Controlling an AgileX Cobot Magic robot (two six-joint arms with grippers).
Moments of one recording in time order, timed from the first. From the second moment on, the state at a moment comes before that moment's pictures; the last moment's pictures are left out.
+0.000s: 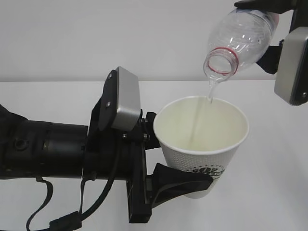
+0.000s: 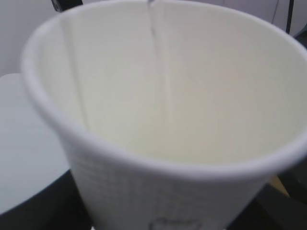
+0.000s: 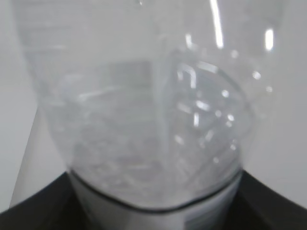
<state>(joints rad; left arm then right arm) -0.75 1.65 -0.70 1.01 -0.87 -0.60 0.08 1.29 -0.76 -1.18 -0.67 -0.58</state>
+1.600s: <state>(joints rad) -0.75 1.65 -0.70 1.01 -0.87 -0.60 0.08 1.29 -0.76 -1.18 -0.68 -0.59</state>
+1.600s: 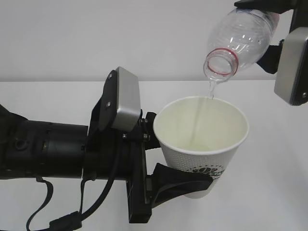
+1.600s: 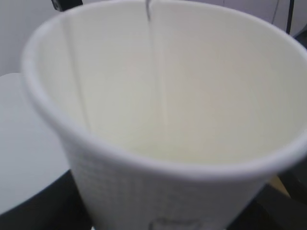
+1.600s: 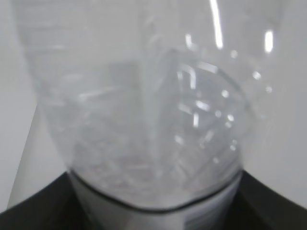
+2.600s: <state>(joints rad) -0.75 1.65 -0.70 1.01 -0.87 -0.60 0.08 1.29 -0.76 -1.18 -0.68 -0.61</state>
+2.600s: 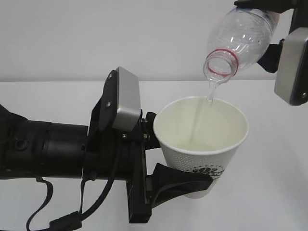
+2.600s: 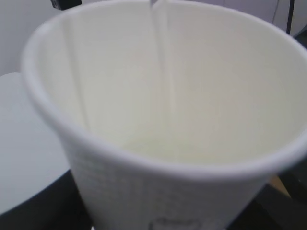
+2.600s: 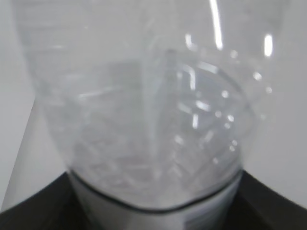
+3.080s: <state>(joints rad) -0.75 1.65 -0.70 1.01 -0.87 -0.60 0.08 1.29 -0.76 -1.16 -0.68 -0.62</state>
